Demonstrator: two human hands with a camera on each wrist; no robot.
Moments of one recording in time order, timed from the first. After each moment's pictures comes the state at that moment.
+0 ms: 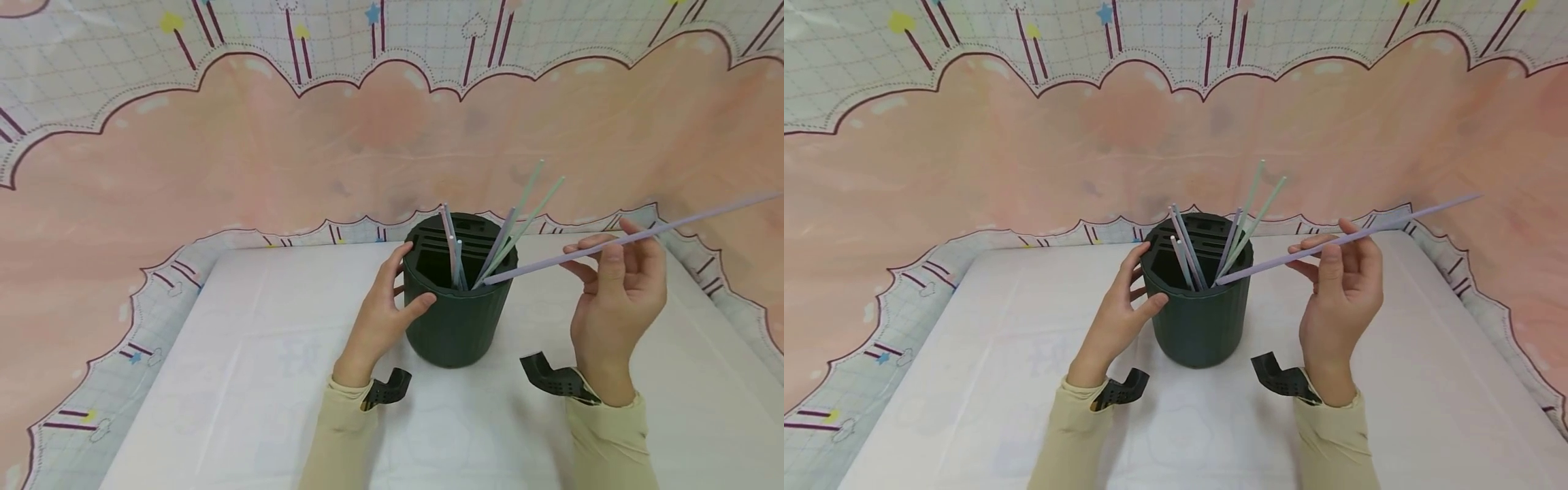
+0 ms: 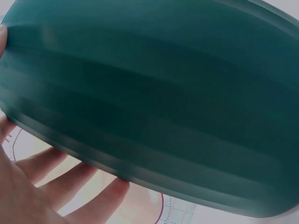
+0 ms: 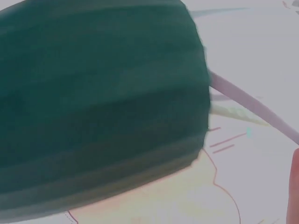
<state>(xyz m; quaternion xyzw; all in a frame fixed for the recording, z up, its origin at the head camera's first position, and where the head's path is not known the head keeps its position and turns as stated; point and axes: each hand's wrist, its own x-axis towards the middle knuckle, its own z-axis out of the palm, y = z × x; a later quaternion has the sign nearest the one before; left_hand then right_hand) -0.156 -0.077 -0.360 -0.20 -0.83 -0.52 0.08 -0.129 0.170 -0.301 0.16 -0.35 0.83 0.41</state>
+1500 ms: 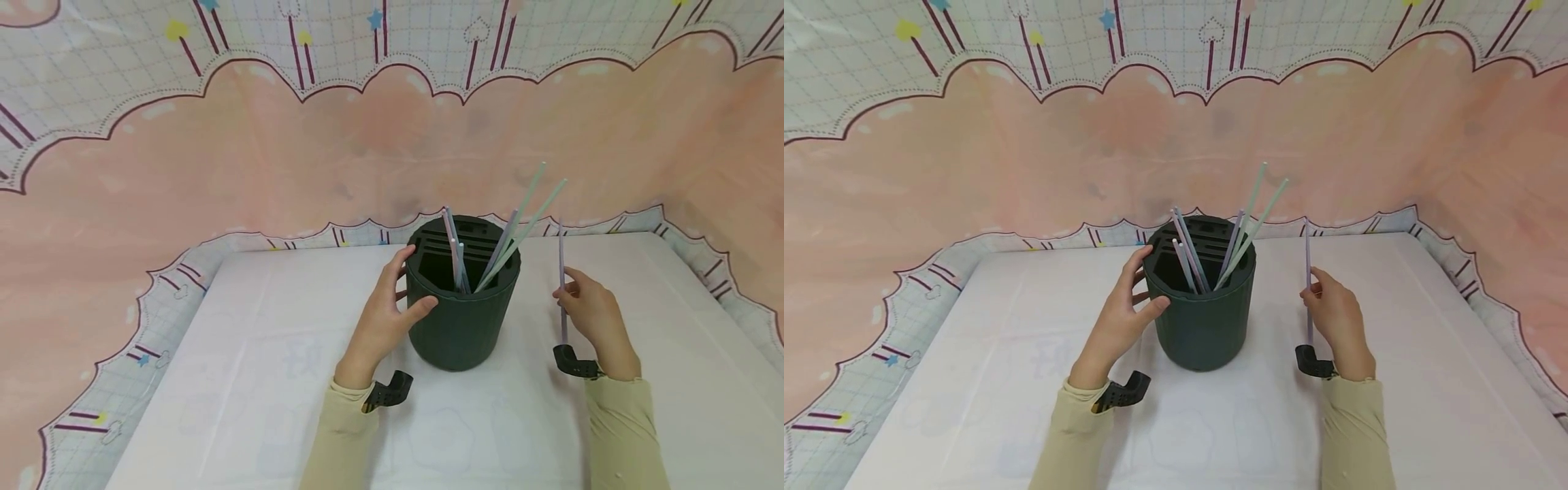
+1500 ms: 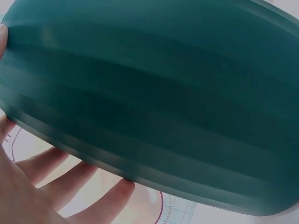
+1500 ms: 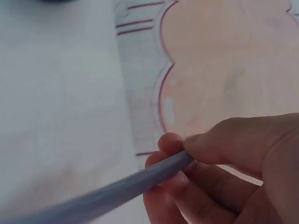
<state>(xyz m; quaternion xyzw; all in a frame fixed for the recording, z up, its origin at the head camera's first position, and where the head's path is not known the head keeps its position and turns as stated) -0.157 -0.078 -0.360 -0.19 -0.83 -0.52 0.07 -0.172 0.245 -0.388 -0.04 -0.94 0.34 0.03</state>
